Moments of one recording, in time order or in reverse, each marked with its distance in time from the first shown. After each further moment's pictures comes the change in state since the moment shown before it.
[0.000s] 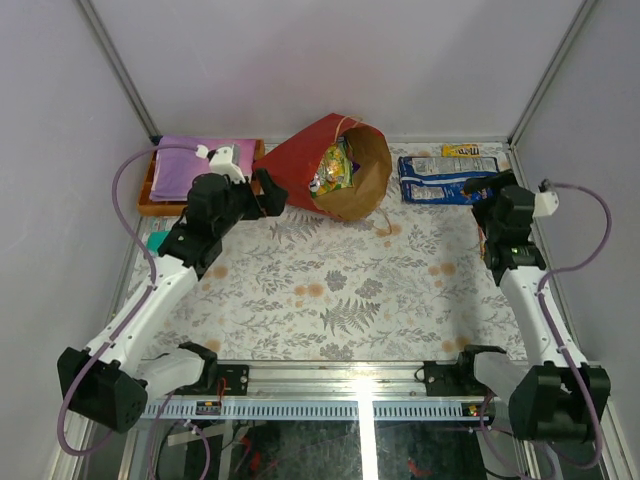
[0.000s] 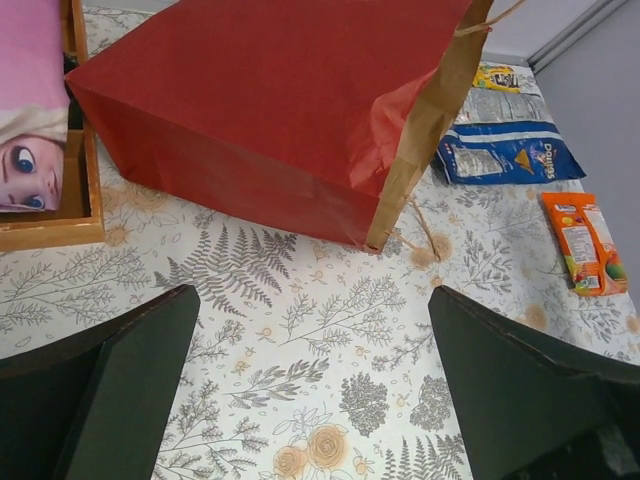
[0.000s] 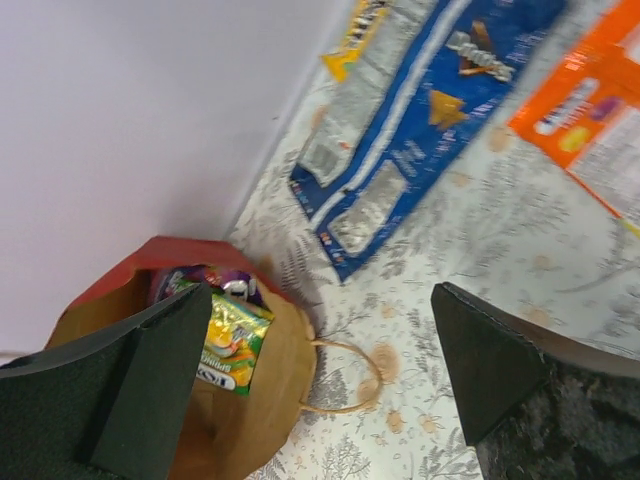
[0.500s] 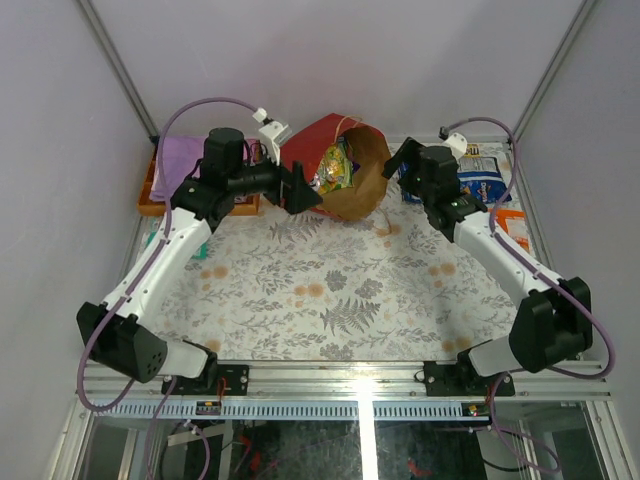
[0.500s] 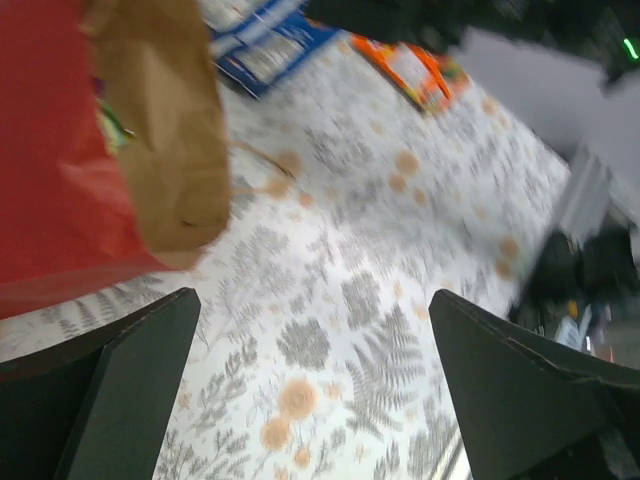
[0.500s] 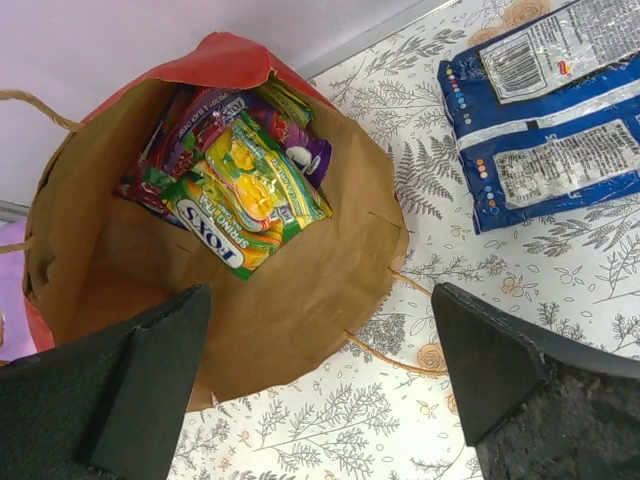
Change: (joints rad) left arm 0.001 0.276 0.402 -0.185 0.555 0.261; right arm 0.476 0.384 0.400 -0.018 0.106 -0.321
